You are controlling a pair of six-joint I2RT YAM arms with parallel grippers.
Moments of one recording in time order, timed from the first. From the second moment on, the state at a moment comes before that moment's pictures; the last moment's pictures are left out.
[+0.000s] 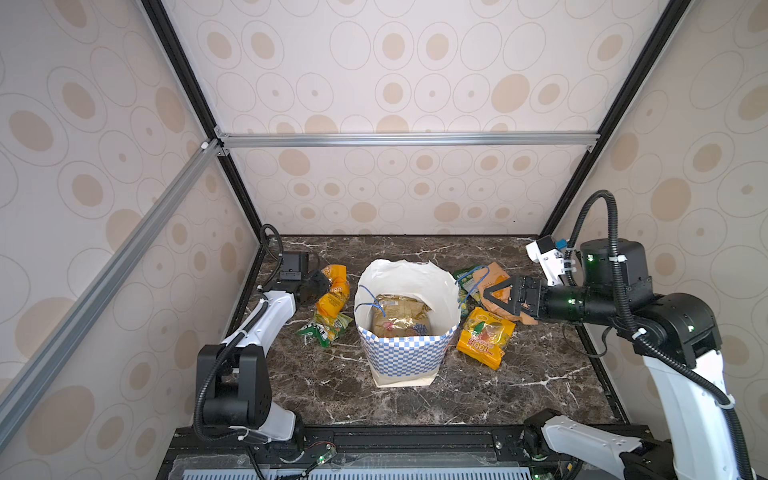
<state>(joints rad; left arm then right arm) -0.04 1.53 1.07 -0.38 0.17 -0.76 0.40 1.08 1.78 -1.36 -0.41 0.57</state>
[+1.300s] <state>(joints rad) -0.95 1.32 1.70 -1.07 -0.41 -0.71 0.80 1.62 1.96 -1.33 -0.11 0.43</state>
